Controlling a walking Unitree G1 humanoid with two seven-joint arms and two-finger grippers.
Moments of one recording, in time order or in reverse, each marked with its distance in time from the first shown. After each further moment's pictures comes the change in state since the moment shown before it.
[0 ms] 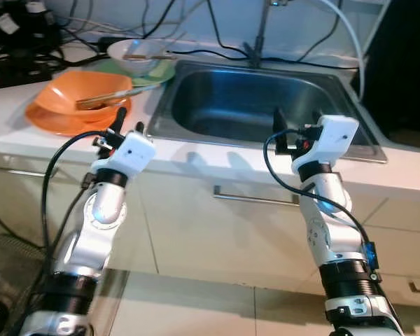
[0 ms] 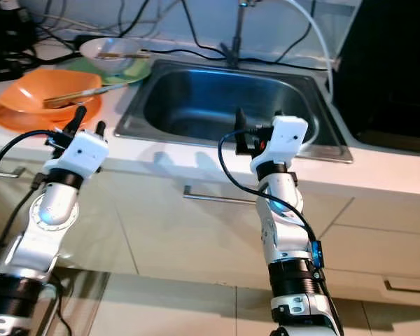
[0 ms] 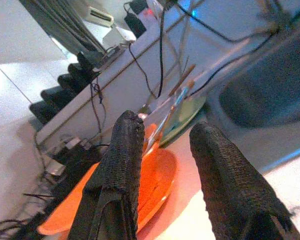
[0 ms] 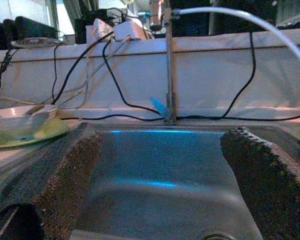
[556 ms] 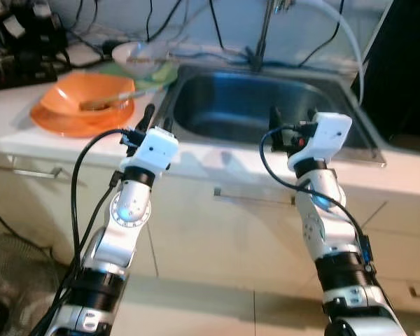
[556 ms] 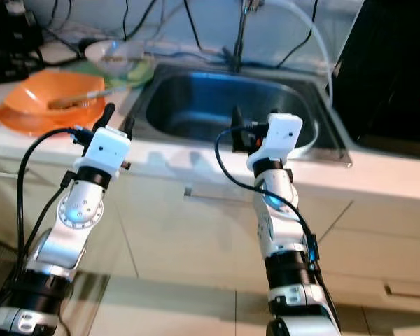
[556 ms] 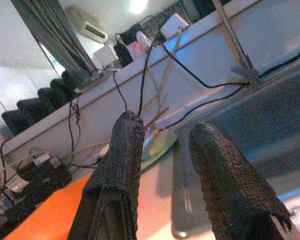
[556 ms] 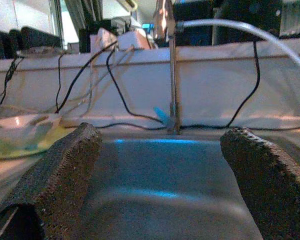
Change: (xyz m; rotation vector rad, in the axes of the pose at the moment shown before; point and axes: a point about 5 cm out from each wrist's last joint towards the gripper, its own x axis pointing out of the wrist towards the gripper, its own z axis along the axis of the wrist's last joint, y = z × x) left arm 0.006 -0.026 0.022 -0.120 -0.067 -0.035; right arm 0.008 0.002 -0.001 0.005 -0.010 0.002
